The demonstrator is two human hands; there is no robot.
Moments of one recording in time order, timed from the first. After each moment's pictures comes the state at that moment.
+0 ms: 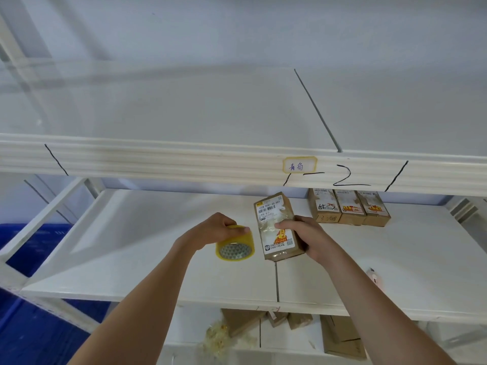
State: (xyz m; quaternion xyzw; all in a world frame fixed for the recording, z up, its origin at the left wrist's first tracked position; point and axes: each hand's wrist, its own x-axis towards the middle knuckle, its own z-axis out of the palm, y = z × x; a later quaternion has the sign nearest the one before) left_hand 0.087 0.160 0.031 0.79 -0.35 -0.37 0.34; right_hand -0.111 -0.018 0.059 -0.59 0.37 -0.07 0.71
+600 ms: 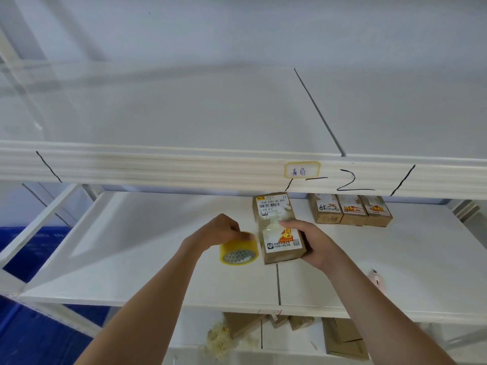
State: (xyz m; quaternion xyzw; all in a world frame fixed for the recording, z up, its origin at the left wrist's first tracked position) left_hand 0.091 0.140 0.022 0.84 -0.32 -0.34 0.27; right_hand -0.118 -0.005 0.071 -0.50 0.31 -0.05 0.81
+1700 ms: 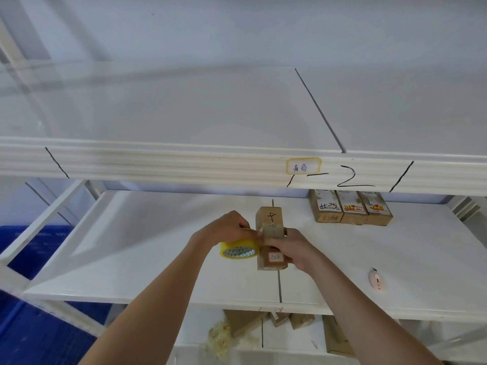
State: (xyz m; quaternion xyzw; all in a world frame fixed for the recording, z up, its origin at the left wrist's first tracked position) left_hand 0.071 0.131 0.042 0.83 -0.39 -0.33 0.22; right_hand -0.092 0.013 0.030 -0.65 0.39 0.00 0.65
